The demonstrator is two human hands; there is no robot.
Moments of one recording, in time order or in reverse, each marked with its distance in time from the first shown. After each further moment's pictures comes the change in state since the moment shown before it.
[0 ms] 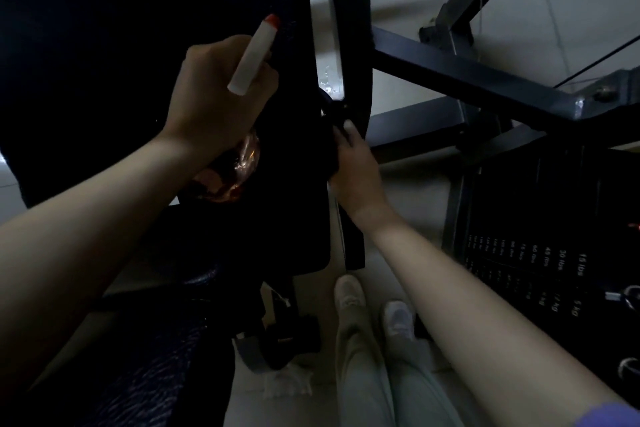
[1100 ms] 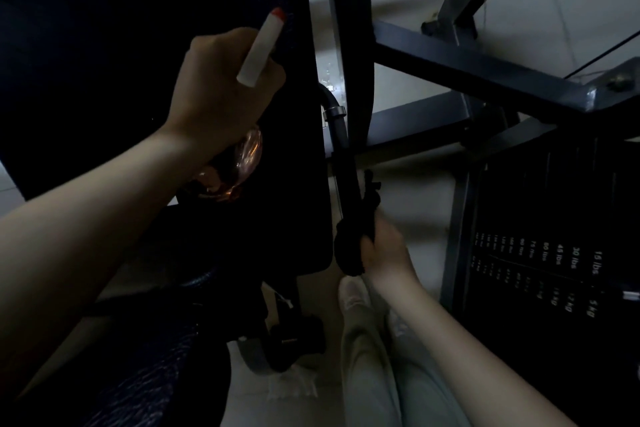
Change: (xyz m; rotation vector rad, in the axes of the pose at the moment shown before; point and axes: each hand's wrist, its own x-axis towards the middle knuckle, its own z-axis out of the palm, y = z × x) left_hand 0.006 -0.004 0.009 0.037 0.022 0.036; right_hand -0.100 0.041 0.014 0.331 -0.168 0.409
